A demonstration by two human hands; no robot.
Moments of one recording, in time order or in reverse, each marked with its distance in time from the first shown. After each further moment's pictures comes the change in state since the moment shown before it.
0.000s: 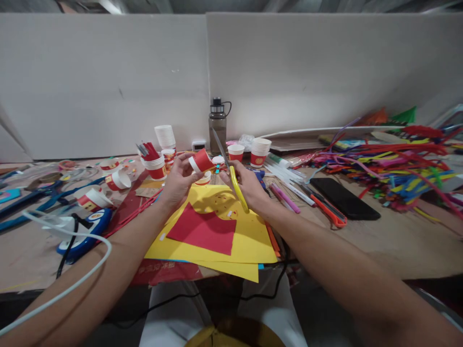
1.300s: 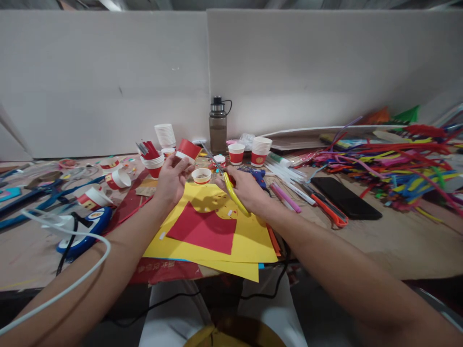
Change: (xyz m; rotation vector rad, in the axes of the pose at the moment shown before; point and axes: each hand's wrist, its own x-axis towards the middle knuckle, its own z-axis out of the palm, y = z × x) left_hand 0.011 0.006 -0.008 -0.135 0.202 -0.037; right_hand -0.003 -0.006 -0.001 -0.308 -0.120 -0.019
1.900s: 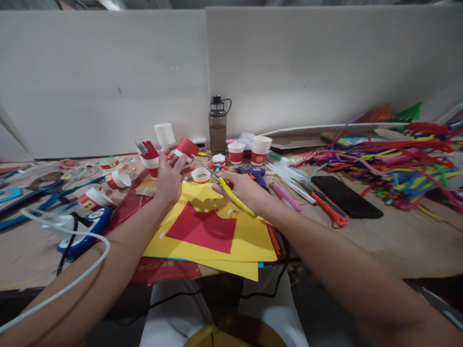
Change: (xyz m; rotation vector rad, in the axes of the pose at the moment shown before) left_hand 0.005 -0.007 -0.007 0.115 -0.018 0.154; right_hand -0.001 -0.015 -0.013 -0.018 -0.236 0.067
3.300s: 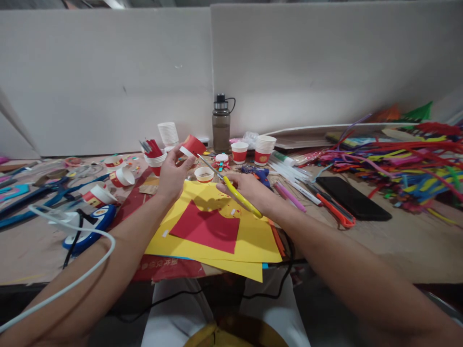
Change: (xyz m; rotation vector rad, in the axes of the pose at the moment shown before) left_hand 0.007 -0.002 -0.005 0.259 -0.087 0.087; right_hand -0.001 -0.003 -0.004 0.051 -0.019 -0.011
